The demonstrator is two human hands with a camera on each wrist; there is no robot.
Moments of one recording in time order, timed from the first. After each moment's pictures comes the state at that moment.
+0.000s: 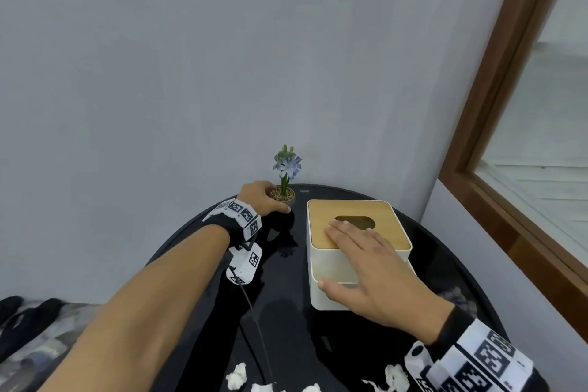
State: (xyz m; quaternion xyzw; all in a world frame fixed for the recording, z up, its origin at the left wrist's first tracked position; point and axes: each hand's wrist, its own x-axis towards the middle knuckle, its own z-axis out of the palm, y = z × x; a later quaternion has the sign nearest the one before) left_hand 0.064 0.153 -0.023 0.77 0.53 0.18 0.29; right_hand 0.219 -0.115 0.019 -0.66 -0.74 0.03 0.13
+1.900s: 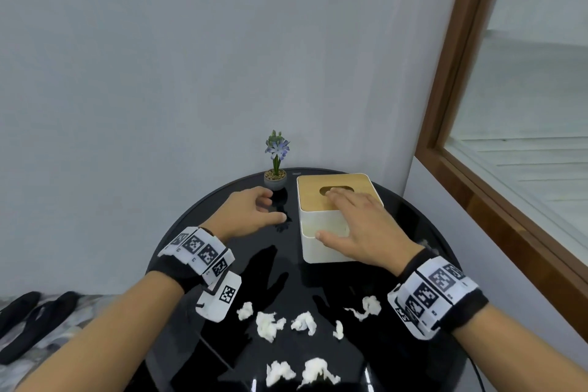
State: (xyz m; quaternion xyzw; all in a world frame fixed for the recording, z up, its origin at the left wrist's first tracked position) left_hand 0.008 0.006 0.016 0.81 0.46 0.19 0.31; right_hand 0.228 -0.134 0.024 -0.68 -0.72 -0.02 0.16
